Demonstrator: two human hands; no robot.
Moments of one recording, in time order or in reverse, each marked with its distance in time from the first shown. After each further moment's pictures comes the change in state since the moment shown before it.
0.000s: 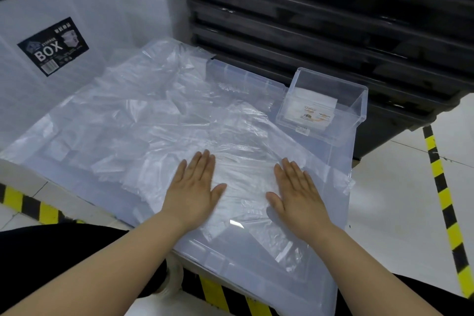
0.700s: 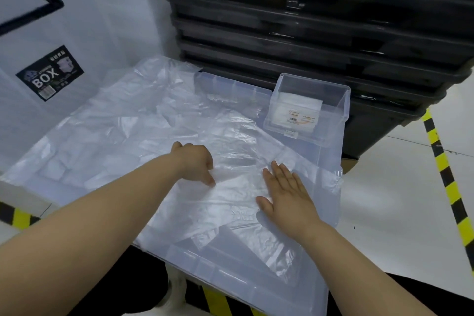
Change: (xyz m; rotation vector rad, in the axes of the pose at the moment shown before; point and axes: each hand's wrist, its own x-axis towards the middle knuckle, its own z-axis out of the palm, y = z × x) left_hand 0.064 0.015 -0.071 0.078 -0.363 -0.035; right_hand -0.001 0.003 -0.010 0.095 -0.031 -0.006
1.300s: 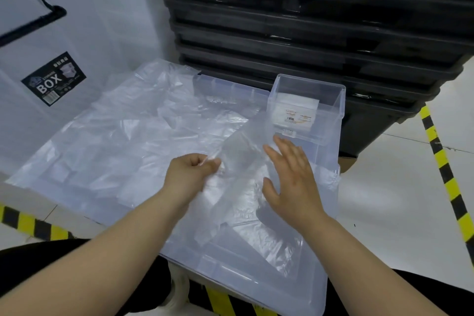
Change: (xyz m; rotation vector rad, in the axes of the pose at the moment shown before) left_hand -0.057 0.023 0.027 -1.402 0.461 -0.175; right_hand 0.006 0.000 -0.002 0.176 0.744 -0.230
